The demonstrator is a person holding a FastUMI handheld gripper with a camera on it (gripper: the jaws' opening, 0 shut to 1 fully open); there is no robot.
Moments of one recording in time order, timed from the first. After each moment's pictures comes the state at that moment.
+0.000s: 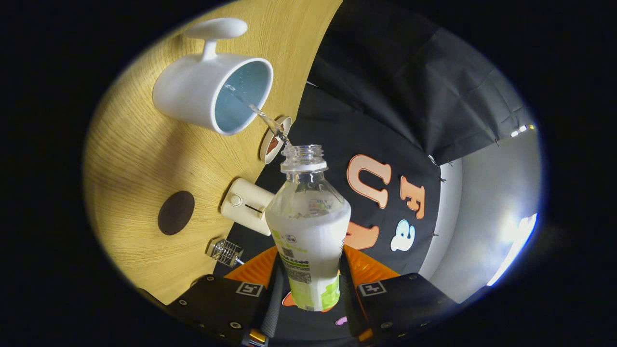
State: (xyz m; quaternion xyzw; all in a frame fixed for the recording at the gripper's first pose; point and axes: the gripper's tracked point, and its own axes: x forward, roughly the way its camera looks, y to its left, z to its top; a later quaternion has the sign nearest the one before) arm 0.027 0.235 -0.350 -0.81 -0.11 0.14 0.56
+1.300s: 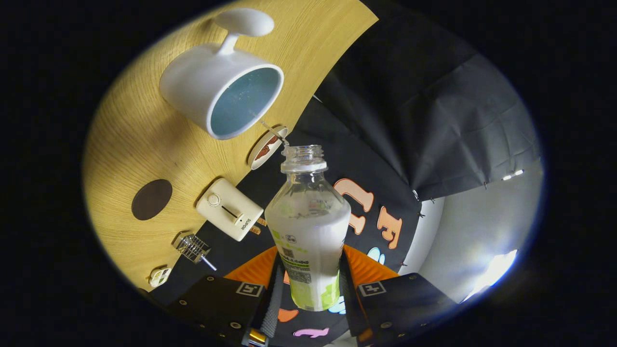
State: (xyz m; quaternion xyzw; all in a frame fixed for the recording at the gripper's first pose) arm 0.020 0.270 -0.333 -0.84 -0.20 0.14 0.48
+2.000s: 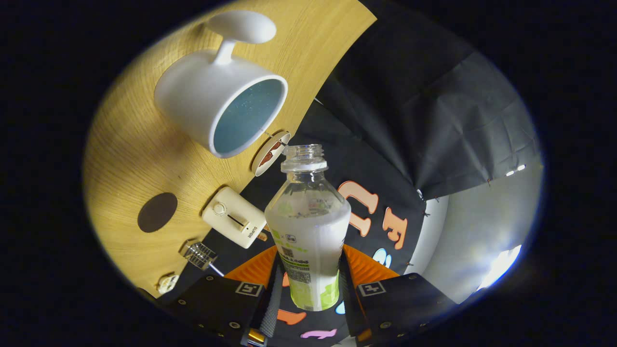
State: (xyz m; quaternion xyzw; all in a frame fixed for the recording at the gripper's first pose) arm 0.019 0.264 -0.362 -0.82 -0.15 0.17 0.53
